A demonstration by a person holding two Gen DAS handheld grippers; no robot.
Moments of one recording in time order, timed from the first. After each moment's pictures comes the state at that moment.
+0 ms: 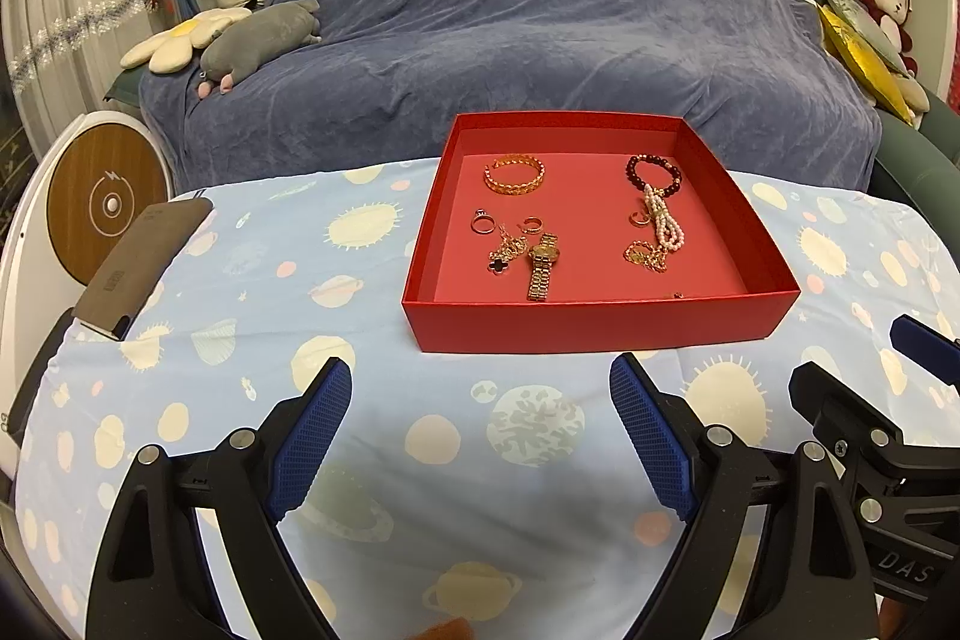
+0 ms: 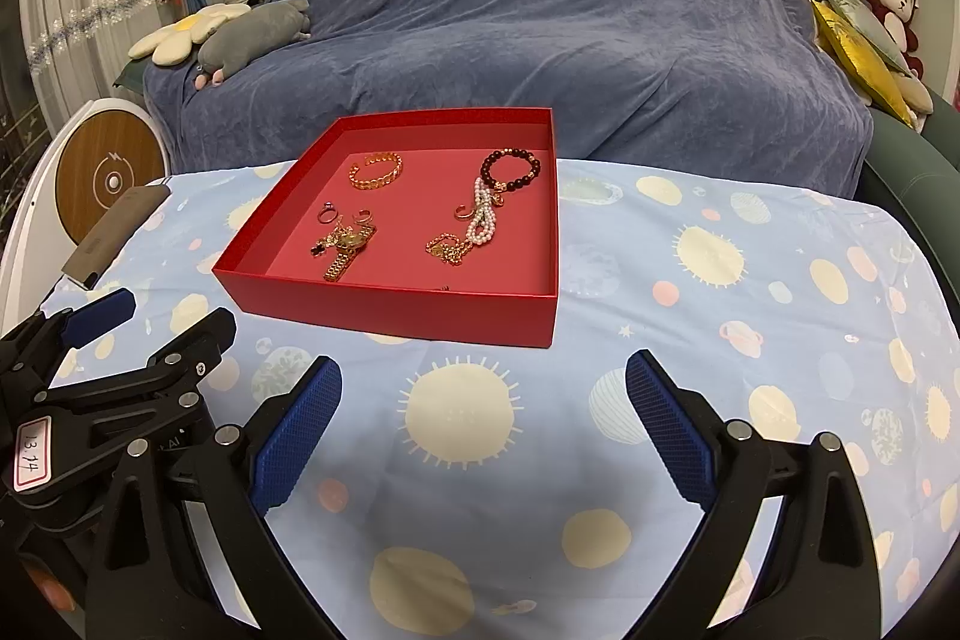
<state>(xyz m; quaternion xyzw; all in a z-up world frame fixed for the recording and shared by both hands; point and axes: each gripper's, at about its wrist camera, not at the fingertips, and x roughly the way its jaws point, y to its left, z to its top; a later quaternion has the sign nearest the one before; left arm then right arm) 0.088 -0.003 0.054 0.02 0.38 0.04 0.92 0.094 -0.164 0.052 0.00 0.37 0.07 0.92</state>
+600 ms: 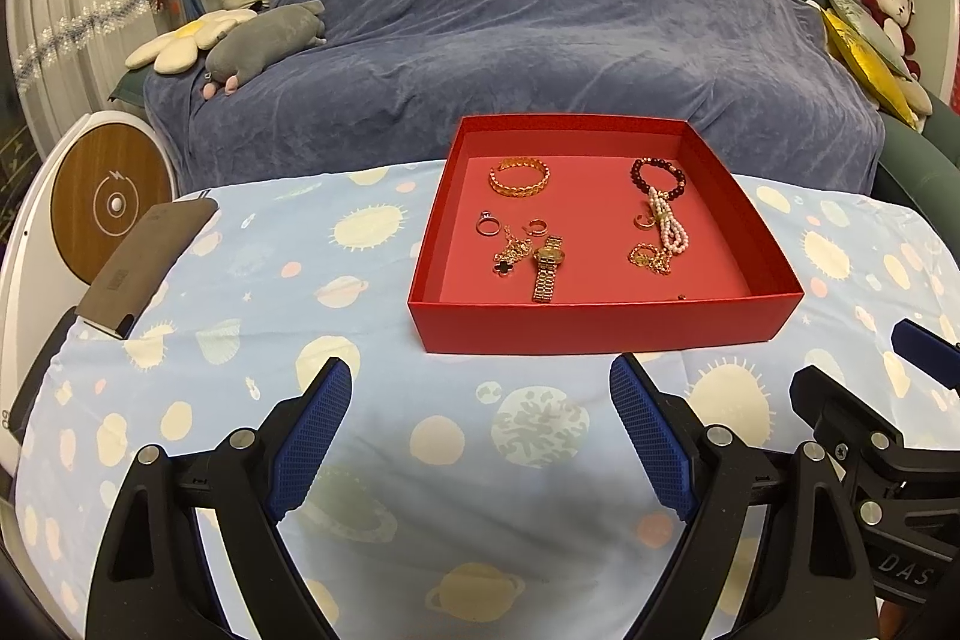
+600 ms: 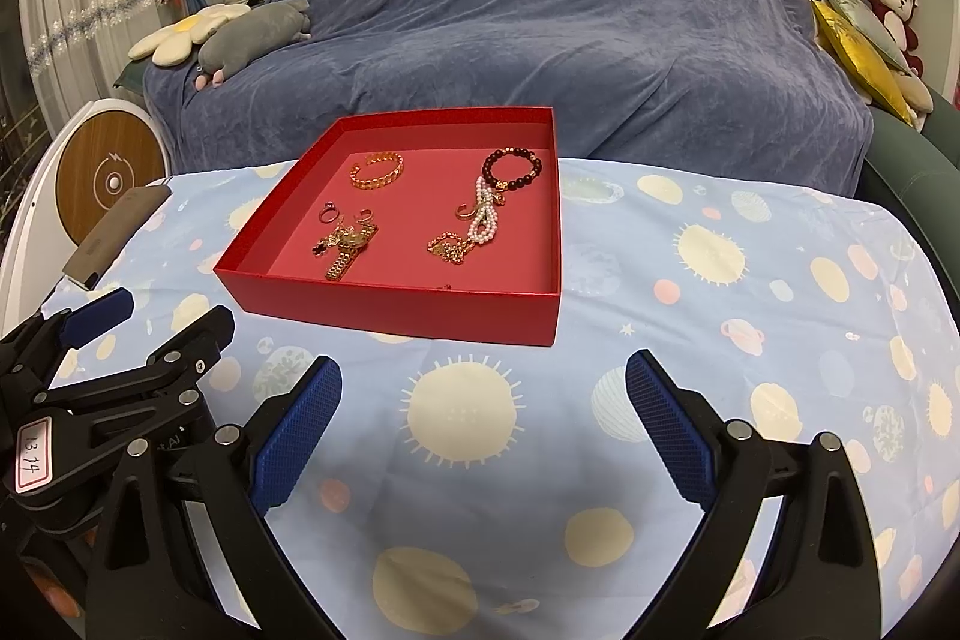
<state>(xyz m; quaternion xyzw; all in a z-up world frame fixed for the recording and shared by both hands) 0.086 -0.001 0.055 0.02 0.38 0.04 0.92 0.094 -0.163 0.053 0.00 0.37 0.07 0.92</state>
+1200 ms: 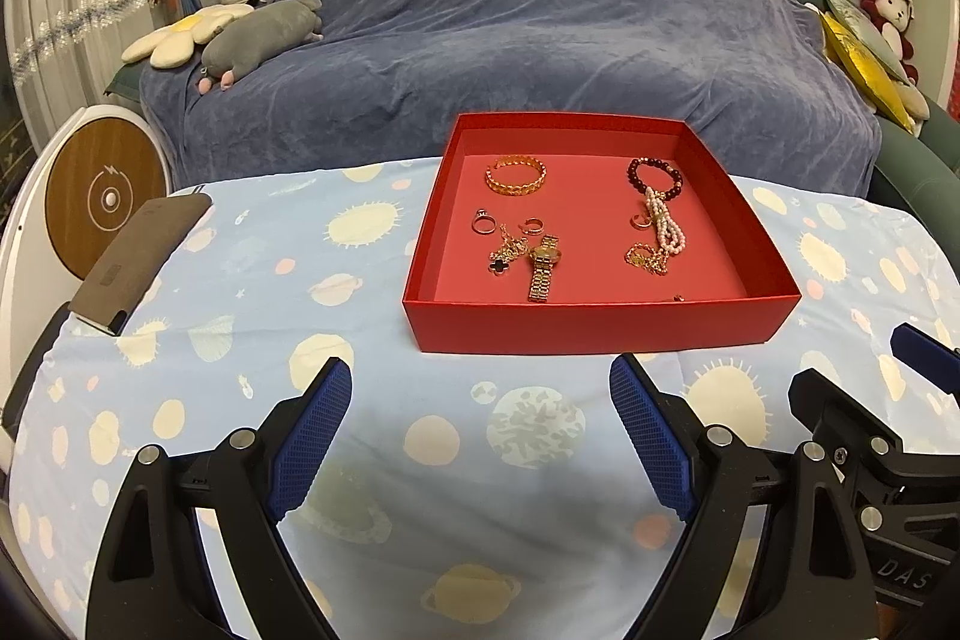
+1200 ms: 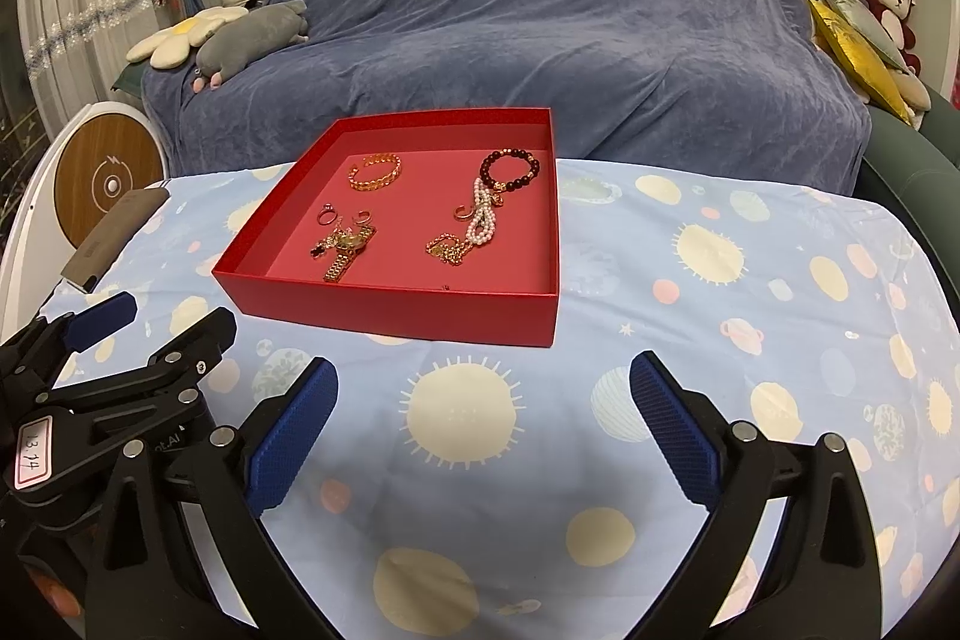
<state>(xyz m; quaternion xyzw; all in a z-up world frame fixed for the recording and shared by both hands) 0.088 0.001 0.053 0.01 0.38 0.04 0.92 0.091 -0.163 0.051 0.00 0.37 0.07 0.93</state>
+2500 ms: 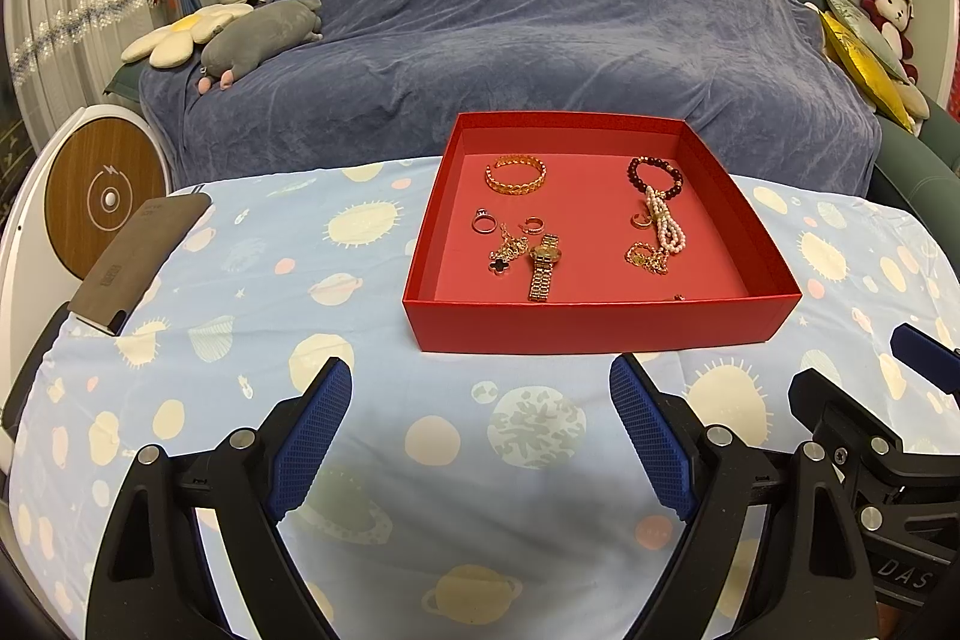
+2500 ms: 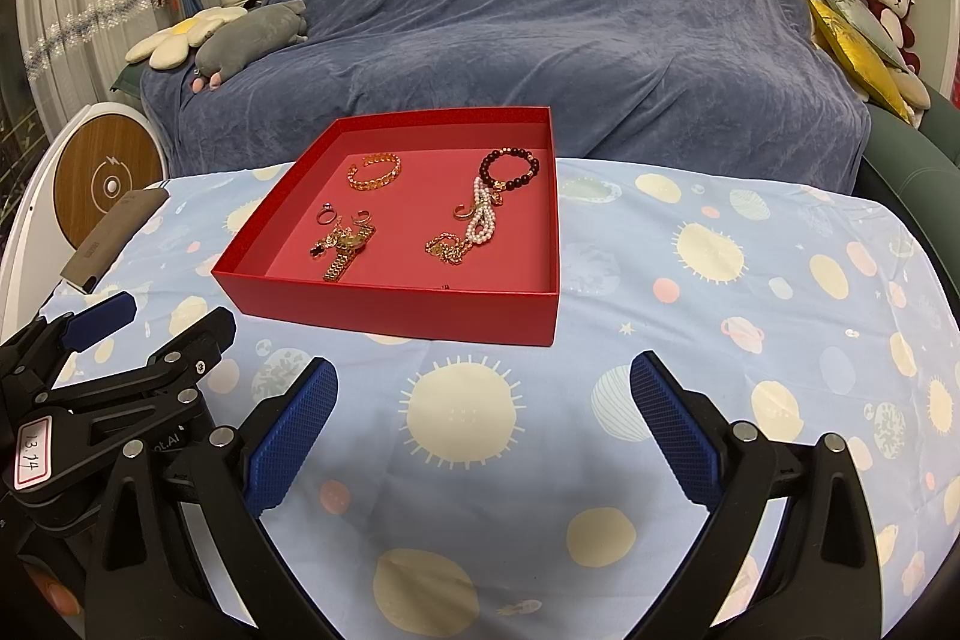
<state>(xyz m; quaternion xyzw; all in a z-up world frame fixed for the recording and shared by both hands) 0.089 0.001 0.053 0.01 0.38 0.04 0.92 0.091 -0.163 0.050 0.00 0.37 0.07 0.93</state>
